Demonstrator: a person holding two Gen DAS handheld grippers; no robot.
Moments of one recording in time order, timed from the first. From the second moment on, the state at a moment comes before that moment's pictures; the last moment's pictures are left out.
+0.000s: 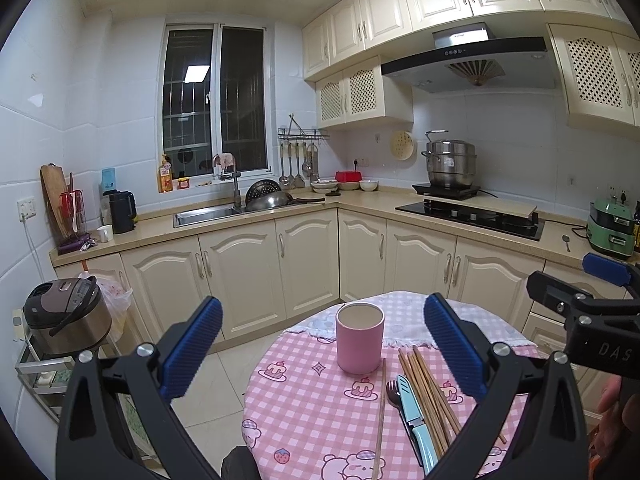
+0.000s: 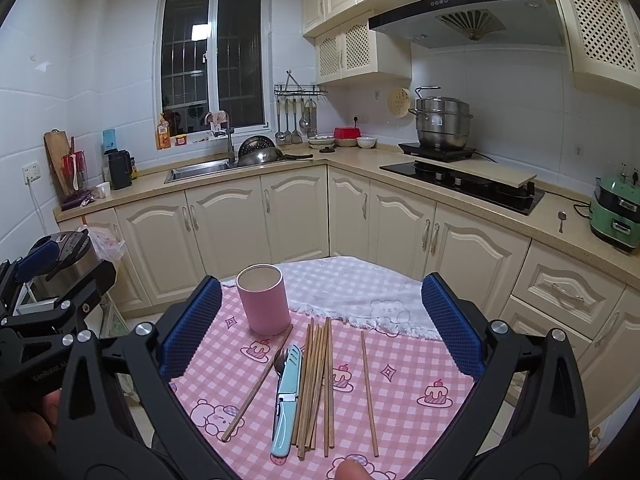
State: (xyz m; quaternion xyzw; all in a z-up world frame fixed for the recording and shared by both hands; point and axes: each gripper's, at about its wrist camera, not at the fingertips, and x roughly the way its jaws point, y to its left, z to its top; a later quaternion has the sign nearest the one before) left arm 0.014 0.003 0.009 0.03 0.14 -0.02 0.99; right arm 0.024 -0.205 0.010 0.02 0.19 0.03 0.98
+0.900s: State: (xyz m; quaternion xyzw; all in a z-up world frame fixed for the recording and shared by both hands) left arm 0.147 -0.012 -0.122 0.06 0.36 -0.05 0.93; right arm 0.139 -0.251 -0.104 0.01 0.39 0.03 0.92
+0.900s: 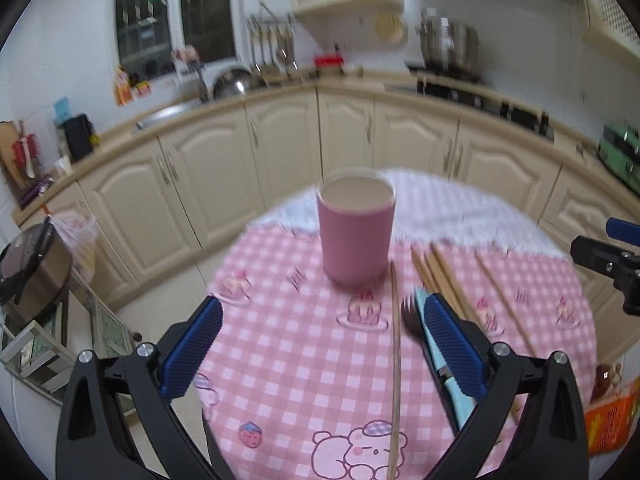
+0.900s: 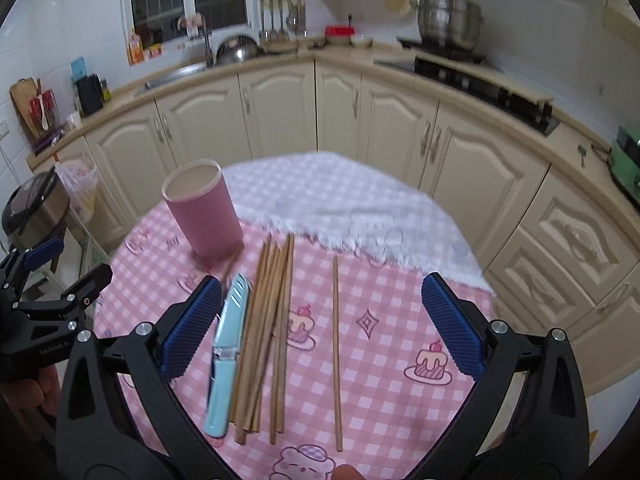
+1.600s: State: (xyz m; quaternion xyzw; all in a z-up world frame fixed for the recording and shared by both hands) left arm 0.221 -0.056 -0.225 0.15 0.53 -0.11 0.83; right arm 0.205 -0.278 -0.204 0.02 0.56 0.04 0.83
